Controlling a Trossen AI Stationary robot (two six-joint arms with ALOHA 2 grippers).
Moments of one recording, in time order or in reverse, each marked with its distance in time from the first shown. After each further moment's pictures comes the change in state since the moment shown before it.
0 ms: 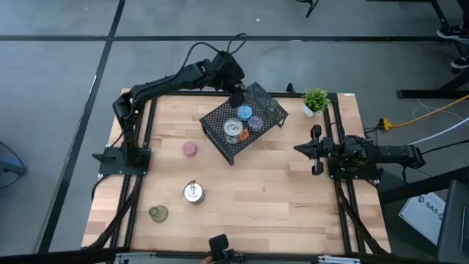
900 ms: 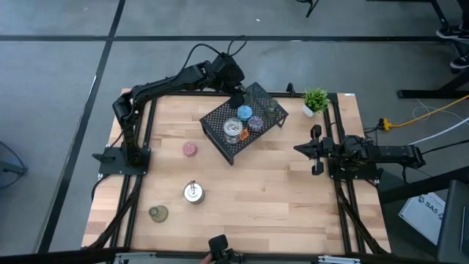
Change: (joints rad) left arm -0.003 -0.001 -0.026 0.013 0.001 -0.018; right arm 0.000 0.000 0.000 0.000 0.000 0.000
